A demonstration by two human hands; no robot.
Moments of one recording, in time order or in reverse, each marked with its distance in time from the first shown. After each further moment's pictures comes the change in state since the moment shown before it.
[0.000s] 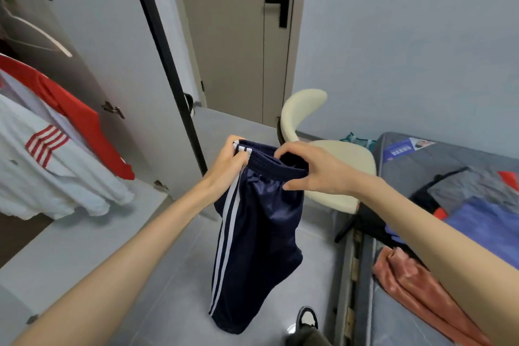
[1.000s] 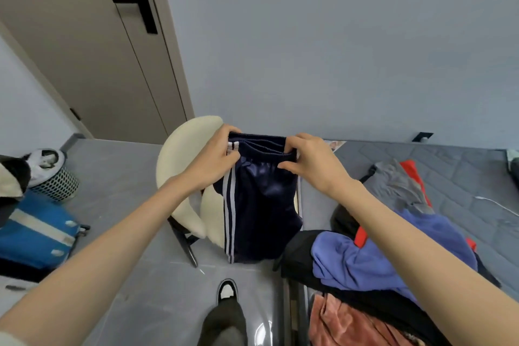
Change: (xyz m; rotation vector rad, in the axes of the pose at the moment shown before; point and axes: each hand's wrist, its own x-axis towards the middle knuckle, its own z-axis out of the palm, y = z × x) left_hand 0.342 0.032 0.253 0.345 -0.372 0.309; right_hand -0.023 0.279 -0.224 -0.367 0.442 0.510
